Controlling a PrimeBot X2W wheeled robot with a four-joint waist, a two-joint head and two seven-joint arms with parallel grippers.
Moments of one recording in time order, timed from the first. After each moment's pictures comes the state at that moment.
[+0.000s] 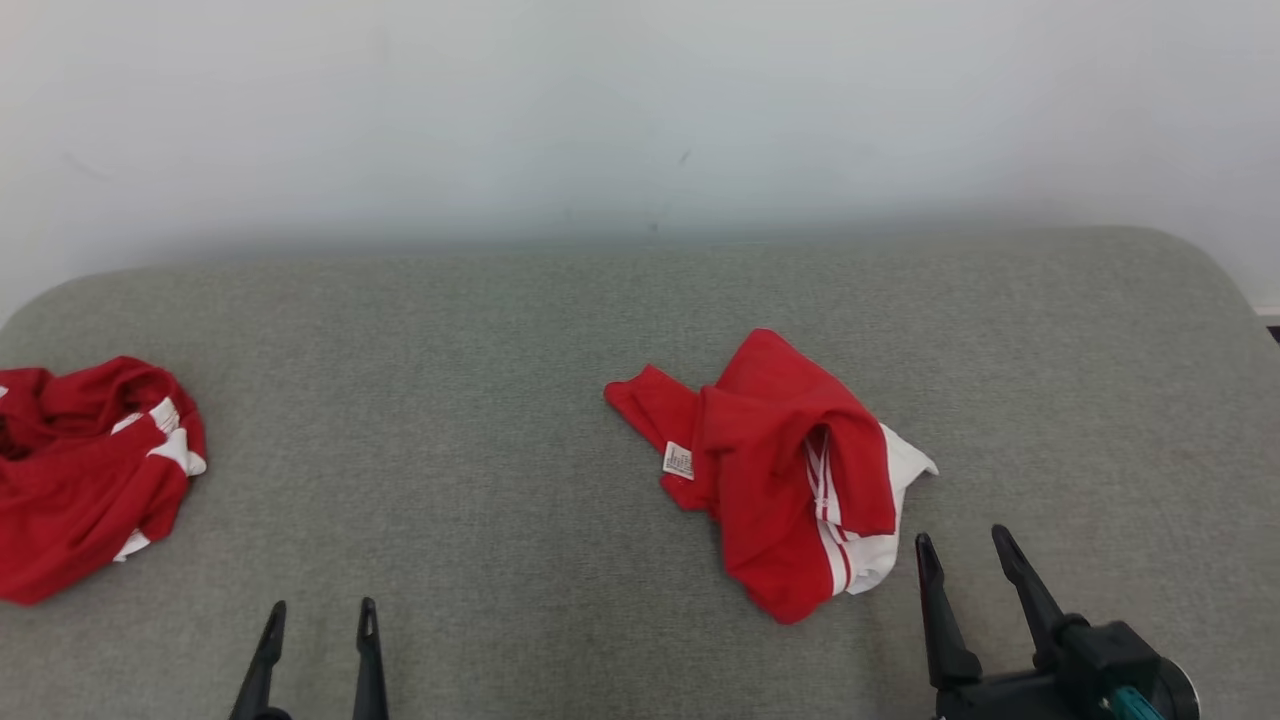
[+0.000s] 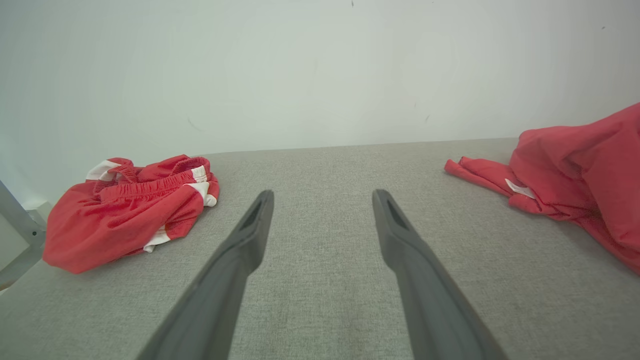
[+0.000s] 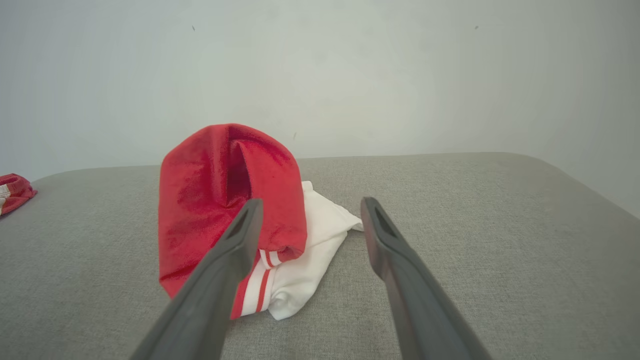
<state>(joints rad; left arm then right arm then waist) 0.08 0.05 0.01 0.11 -0.04 -0.04 -0.26 0.01 -0.05 0.03 0.21 0.10 0.13 -0.26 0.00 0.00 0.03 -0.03</state>
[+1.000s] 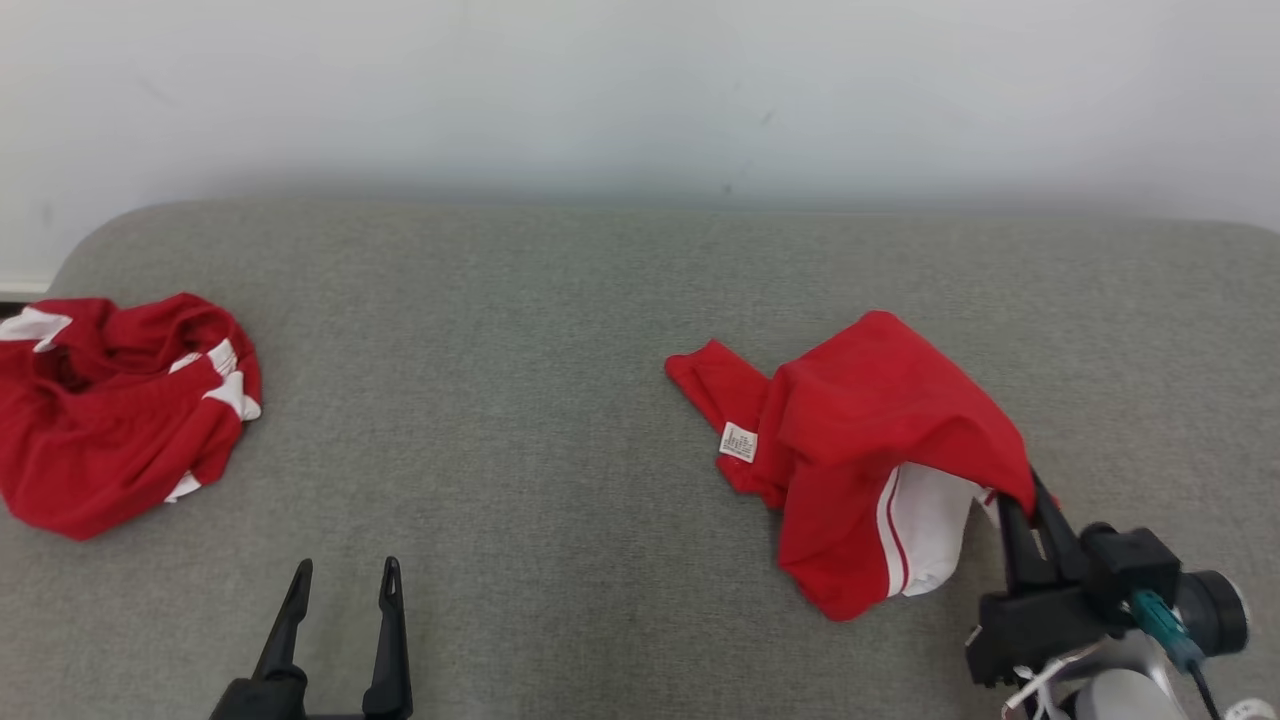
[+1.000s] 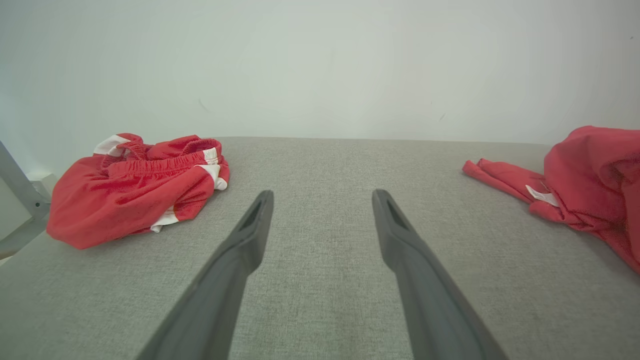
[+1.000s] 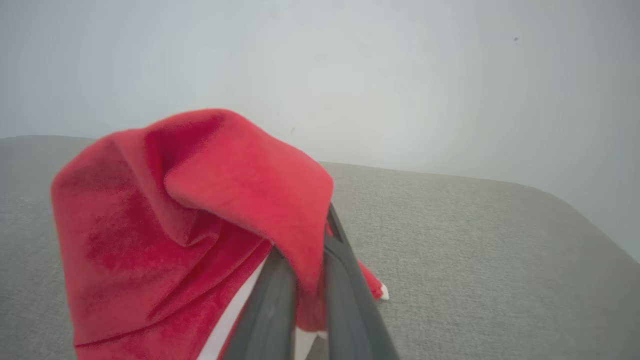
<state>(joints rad) 0.00 0.05 -0.03 0.16 -0.09 -0.05 -0.26 -0.22 -0.08 -0.06 0.41 -0.03 0.13 -0.26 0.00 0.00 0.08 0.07</state>
